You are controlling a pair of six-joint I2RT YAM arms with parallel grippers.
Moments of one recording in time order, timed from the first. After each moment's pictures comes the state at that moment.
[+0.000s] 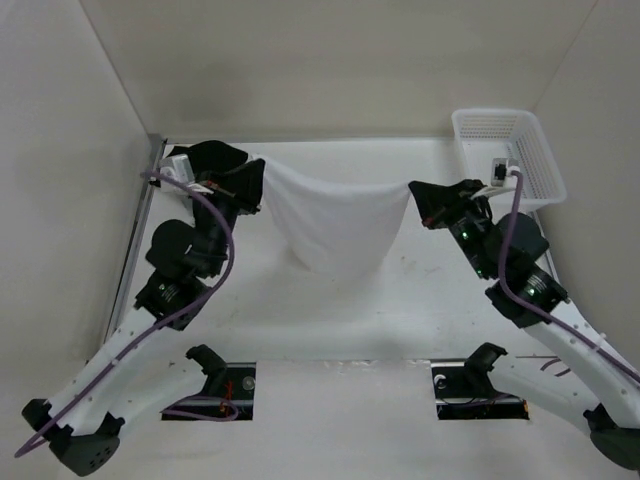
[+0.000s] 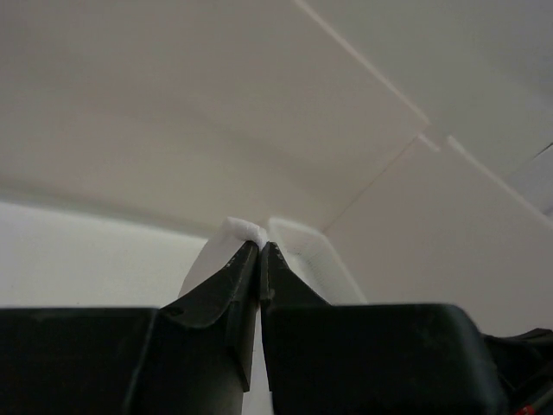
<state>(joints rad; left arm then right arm) -0.65 0.82 0.95 0.18 -0.37 -0.56 0.67 0.84 0.96 0.00 0.26 0.55</state>
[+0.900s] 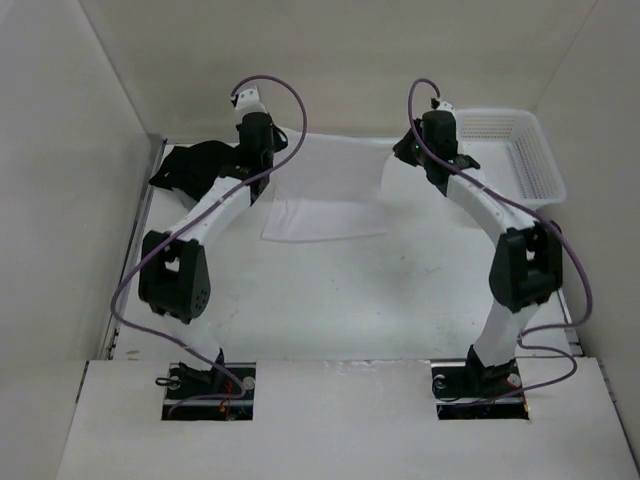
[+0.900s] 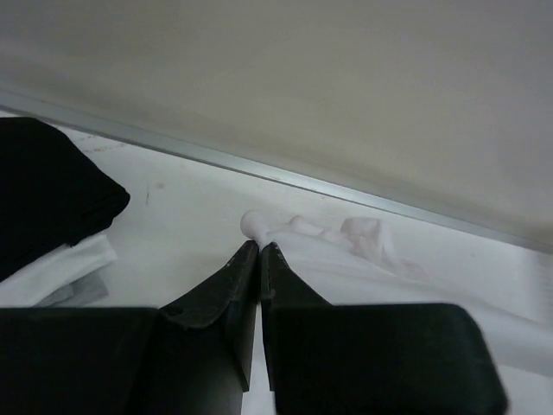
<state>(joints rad) -0.33 1.82 1.51 0.11 -0.37 -0.42 0.26 1.88 1.60 -0.13 0.04 0.58</state>
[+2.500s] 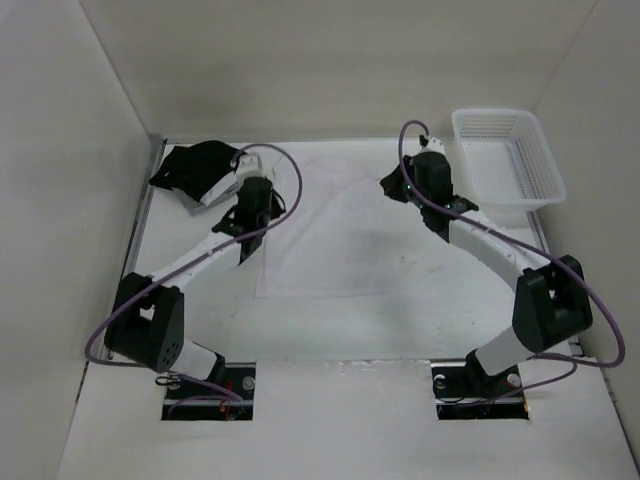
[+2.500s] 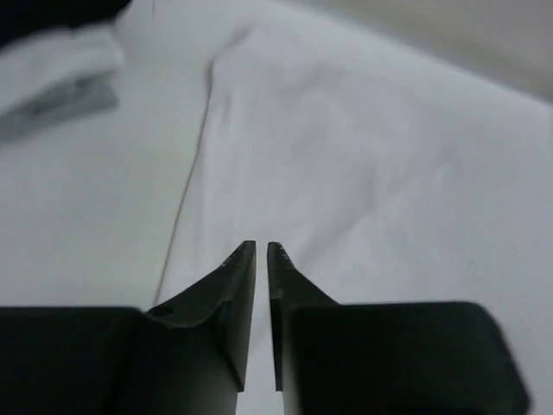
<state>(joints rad) -0.41 1.47 0.97 0.10 -0.35 -0.53 0.38 1.56 1.16 0.03 0.05 0.61</state>
